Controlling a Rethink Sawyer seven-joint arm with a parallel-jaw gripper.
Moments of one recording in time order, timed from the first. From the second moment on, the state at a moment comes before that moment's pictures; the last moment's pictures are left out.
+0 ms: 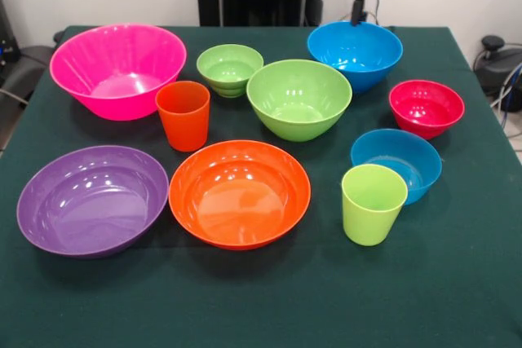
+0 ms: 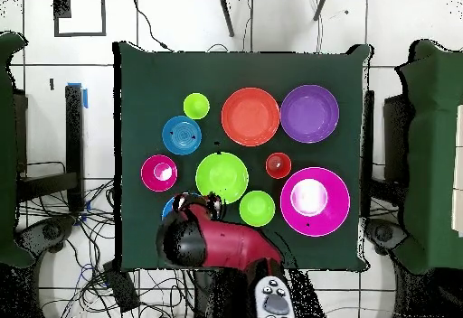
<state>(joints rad) -0.18 -0.85 0.01 2.17 0.00 0.07 1.69</state>
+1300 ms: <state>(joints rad) -0.29 -0.82 0.06 2.07 -0.03 0.07 1.69</state>
